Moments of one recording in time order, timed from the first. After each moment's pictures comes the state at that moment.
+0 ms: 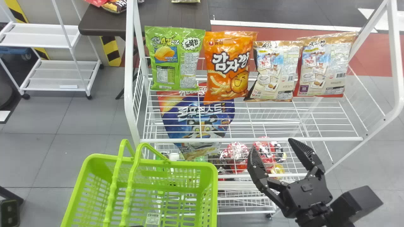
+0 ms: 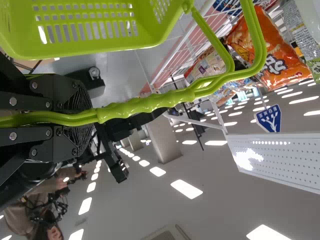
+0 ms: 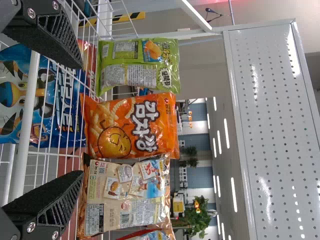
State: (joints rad) left arm 0.65 0.07 0.41 -2.16 0.49 1.17 -1.39; right arm 0.70 0.00 -0.01 -2.01 -0.08 -0.22 0.30
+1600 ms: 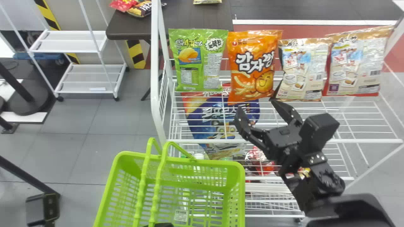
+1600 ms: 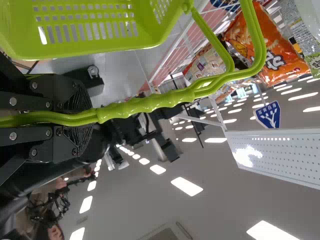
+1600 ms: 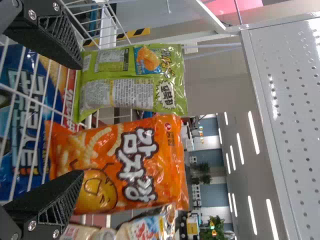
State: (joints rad) left arm 0.64 0.08 0.41 -2.16 0.50 1.16 -1.39; right arm 0.26 0.00 0.17 -1.81 -0.07 0.06 0.19
